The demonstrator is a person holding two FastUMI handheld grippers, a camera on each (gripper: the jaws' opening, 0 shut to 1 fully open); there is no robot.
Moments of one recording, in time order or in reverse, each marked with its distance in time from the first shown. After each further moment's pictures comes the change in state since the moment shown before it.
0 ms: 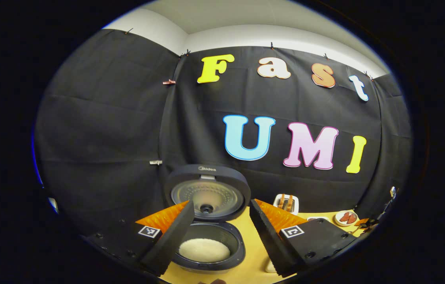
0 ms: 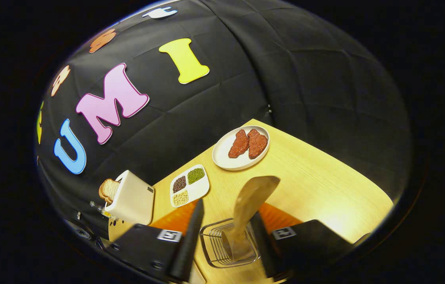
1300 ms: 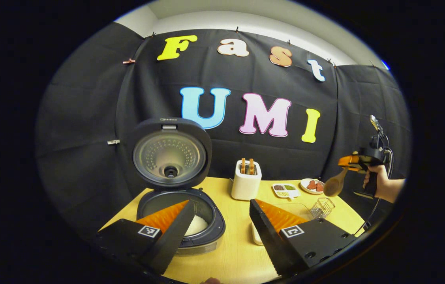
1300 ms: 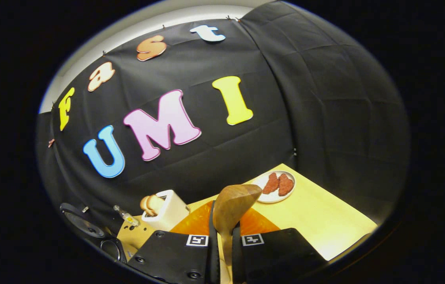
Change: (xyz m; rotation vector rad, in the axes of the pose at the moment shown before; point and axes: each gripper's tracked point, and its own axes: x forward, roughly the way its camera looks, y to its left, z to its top) left arm -0.056 -0.049 -0.099 0.040 0.182 -0.368; right arm -0.081 0.090 0.087 -0.128 -0.217 0.127
